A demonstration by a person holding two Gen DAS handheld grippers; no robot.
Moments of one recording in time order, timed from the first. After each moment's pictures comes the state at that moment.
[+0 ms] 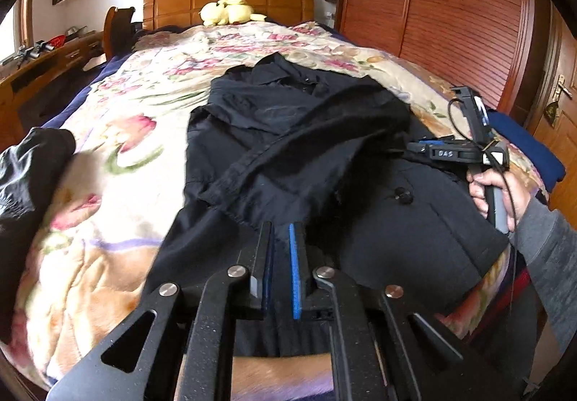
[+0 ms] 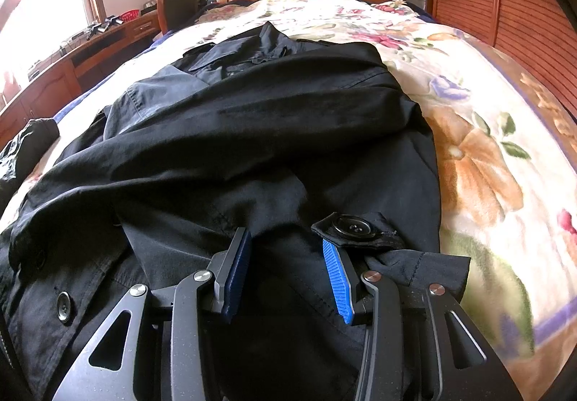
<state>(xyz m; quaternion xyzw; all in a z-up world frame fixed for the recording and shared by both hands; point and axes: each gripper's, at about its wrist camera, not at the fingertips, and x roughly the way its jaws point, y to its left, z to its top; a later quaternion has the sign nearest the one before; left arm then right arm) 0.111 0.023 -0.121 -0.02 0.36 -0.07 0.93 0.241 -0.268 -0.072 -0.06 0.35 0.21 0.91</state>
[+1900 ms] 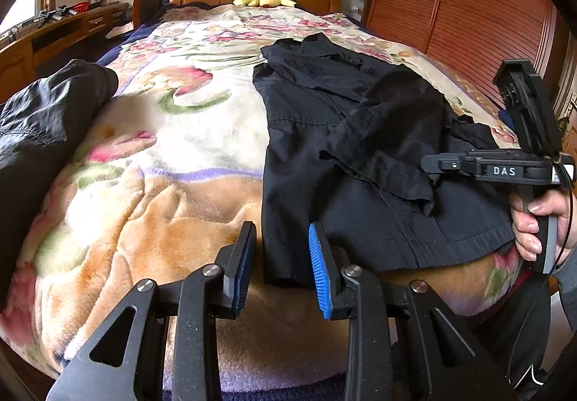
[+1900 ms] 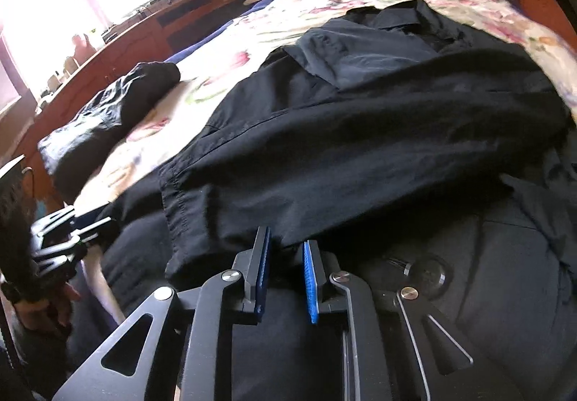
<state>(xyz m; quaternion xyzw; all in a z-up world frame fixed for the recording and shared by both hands) 0.079 0.109 -0.163 -0.05 0.38 -0.05 0.92 0.139 -0.110 -0.061 -0.06 0.40 0.36 0.84</state>
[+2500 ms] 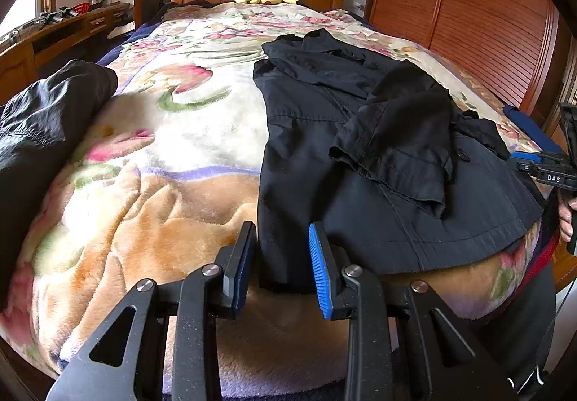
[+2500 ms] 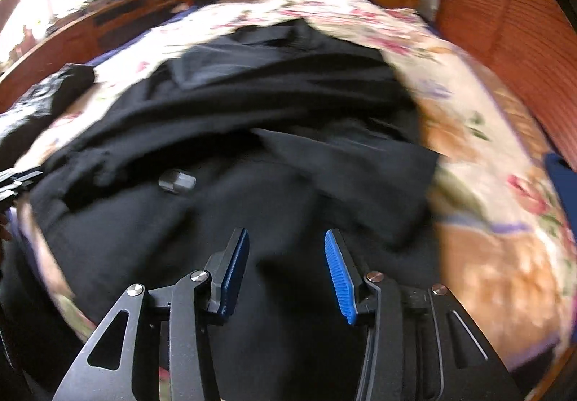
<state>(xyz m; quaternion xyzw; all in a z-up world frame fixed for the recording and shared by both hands) 0.089 0.100 -0.168 -0.05 0.39 -0.05 0.92 0.120 -0.251 -0.049 -0.12 0.37 0.17 0.91</state>
